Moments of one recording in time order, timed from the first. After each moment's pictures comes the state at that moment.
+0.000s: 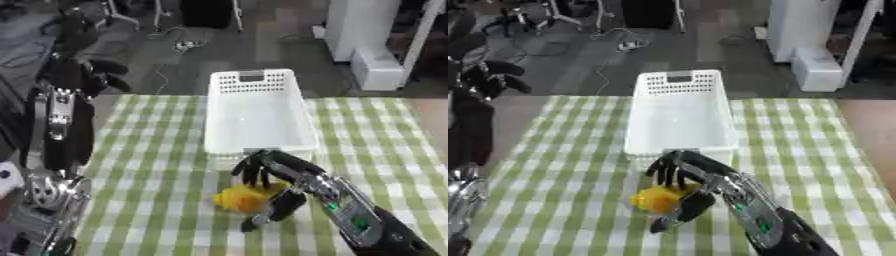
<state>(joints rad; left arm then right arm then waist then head) -0.26 0.36 -0.02 -1.98 0.13 -0.25 0.26 -0.71 -0.16 0.48 -1.20 0.42 -0.17 0.48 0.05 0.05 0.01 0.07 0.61</state>
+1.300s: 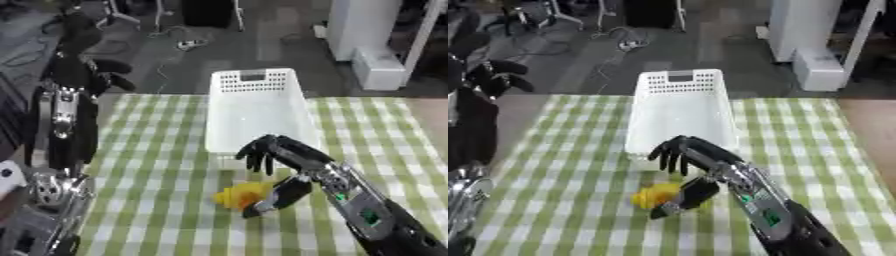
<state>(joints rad) -0.26 0.35 -0.02 -1.98 0.13 -0.25 0.26 -0.72 -0.18 0.46 -1.28 0.42 -0.13 0.47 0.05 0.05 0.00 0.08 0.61</state>
